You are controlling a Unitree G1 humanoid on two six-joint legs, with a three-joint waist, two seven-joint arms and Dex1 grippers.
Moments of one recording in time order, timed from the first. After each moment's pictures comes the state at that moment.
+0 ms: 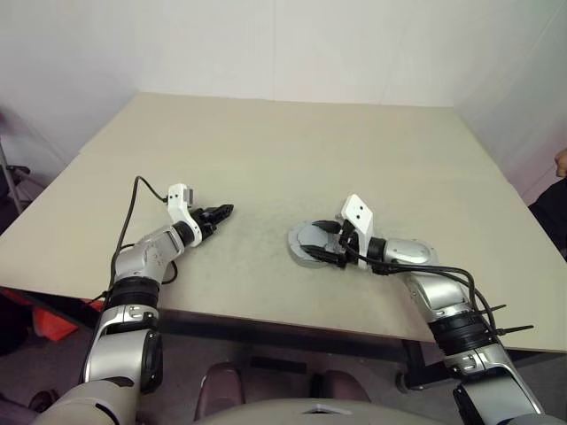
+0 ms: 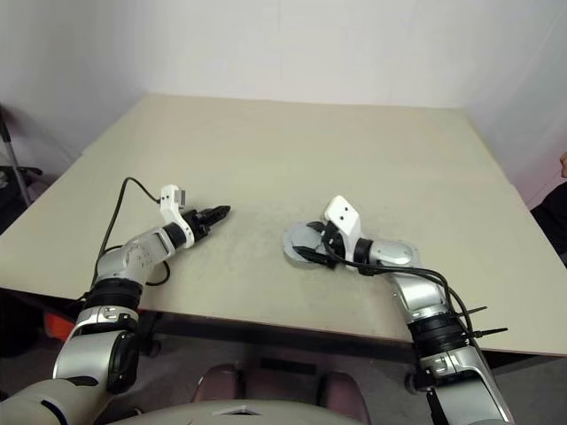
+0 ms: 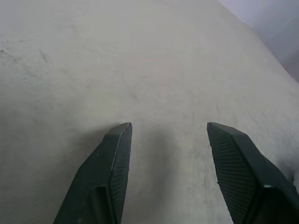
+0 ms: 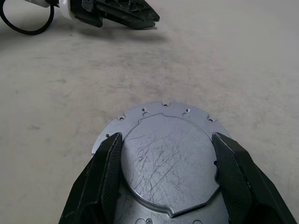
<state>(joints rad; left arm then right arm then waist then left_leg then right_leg) -0.55 0.29 0.24 0.59 -0.46 0.54 -0.62 -0.31 -0.44 0.19 0.12 0.19 0.22 0.90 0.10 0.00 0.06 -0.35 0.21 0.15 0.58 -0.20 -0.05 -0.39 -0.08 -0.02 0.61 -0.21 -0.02</state>
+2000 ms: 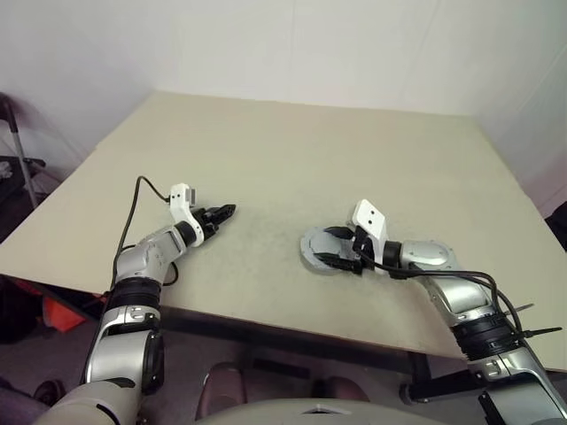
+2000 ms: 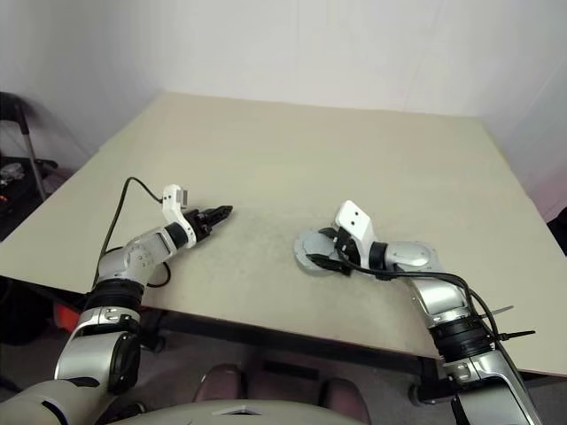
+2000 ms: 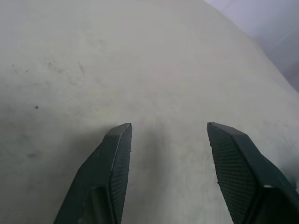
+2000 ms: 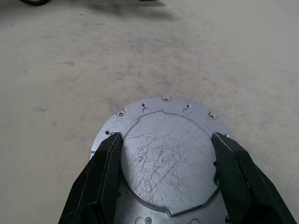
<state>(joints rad) -0.55 0.28 0.24 0.56 -0.46 0.56 -0.63 -0.27 -0.57 0.21 0.07 0.23 0.25 0.93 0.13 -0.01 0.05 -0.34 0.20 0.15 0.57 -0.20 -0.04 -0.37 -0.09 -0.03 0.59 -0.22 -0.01</state>
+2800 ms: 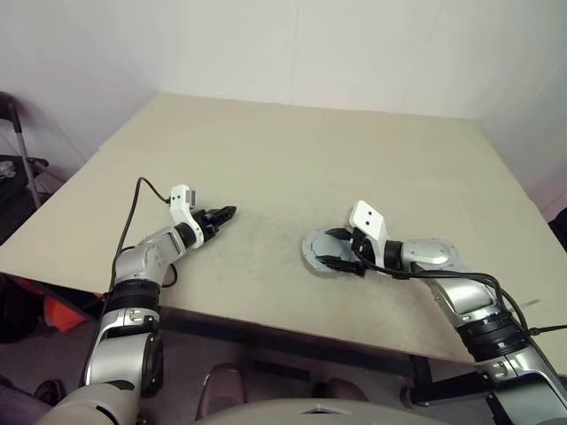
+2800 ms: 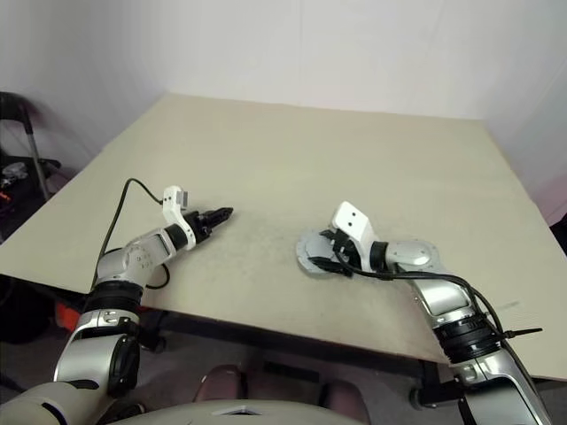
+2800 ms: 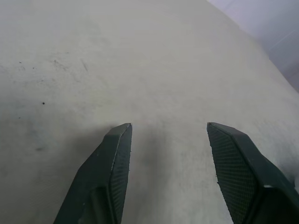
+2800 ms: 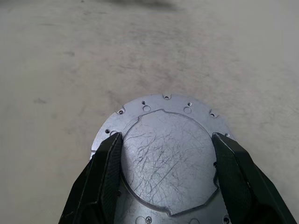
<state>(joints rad) -0.53 0.28 0.24 0.54 -0.46 0.59 -0.63 -0.27 -0.62 0.24 0.00 0.20 0.31 0.91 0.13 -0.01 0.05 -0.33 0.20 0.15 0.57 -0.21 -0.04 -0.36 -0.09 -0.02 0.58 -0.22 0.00</state>
